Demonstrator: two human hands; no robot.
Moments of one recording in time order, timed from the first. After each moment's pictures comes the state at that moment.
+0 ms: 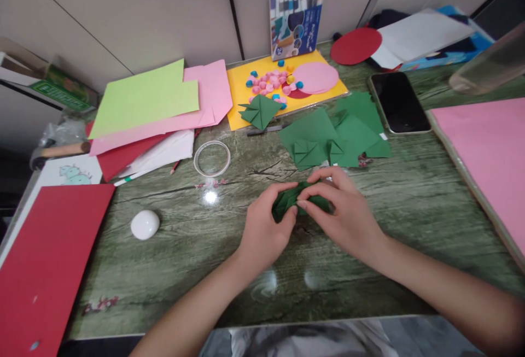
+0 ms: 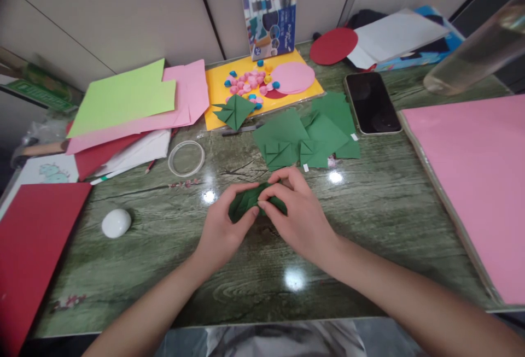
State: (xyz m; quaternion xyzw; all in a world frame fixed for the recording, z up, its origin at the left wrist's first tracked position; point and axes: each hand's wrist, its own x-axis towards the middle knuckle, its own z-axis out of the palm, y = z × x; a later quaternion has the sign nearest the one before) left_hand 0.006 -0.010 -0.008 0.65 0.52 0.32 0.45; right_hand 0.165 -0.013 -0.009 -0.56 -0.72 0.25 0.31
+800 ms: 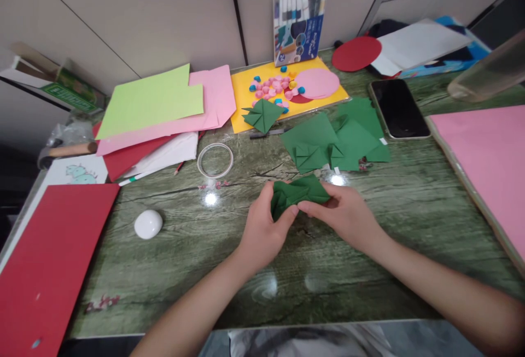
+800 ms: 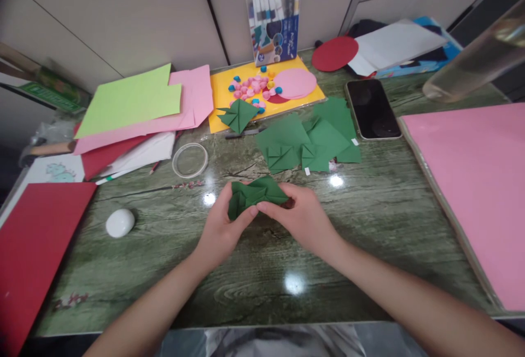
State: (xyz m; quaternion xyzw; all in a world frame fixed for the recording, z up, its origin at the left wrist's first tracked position) left_hand 0.002 -0.008 -0.009 0.60 0.52 0.34 0.51; right_hand 0.165 -0.006 -0.010 -0.60 -0.54 0.51 0.31
